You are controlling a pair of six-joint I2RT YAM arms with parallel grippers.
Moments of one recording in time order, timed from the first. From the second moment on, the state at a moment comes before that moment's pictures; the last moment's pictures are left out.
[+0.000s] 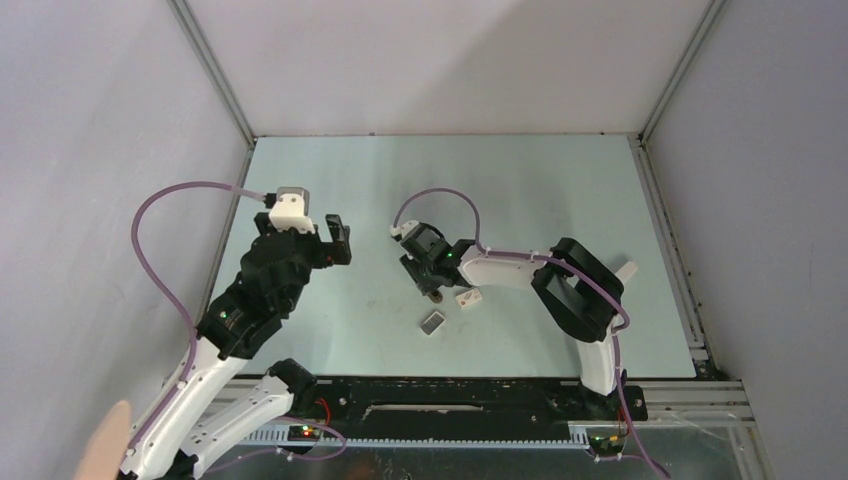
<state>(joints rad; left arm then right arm) -0.60 0.68 0.91 -0.50 -0.48 -0.20 0.93 1.97 1.27 -0.27 0.10 0.23</state>
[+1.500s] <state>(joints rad) -0.58 0.63 0.88 -0.50 -0.47 -0.20 1.11 1.79 1.24 -0.52 0.10 0.34</state>
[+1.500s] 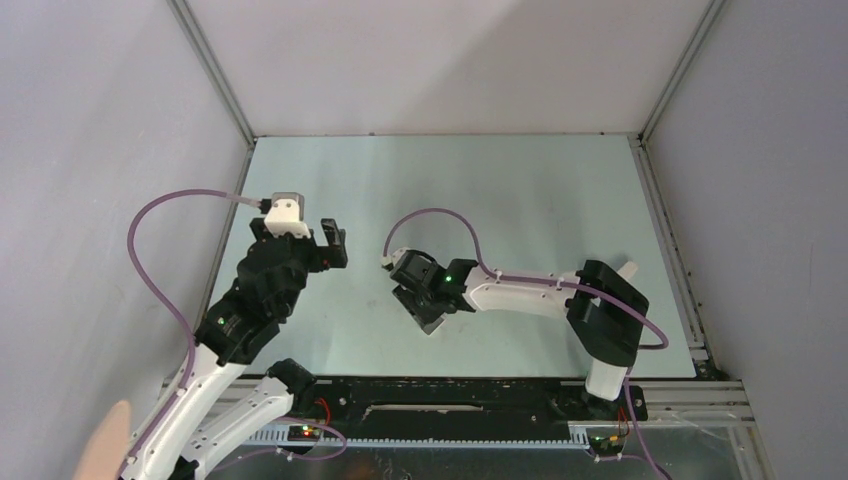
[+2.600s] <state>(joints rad) -0.56 0.65 0.86 -0.50 -0.48 -0.20 1.16 1.89 1.24 -0.54 0.10 0.35</state>
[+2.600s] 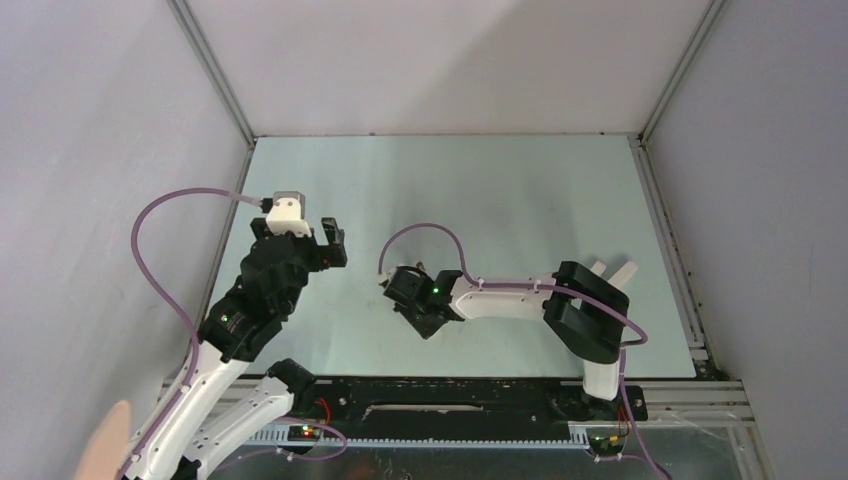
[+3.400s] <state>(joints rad) -0.55 0.65 0.86 -0.50 -0.48 -0.20 1.24 1.90 1.30 -0.69 0.27 0.34</state>
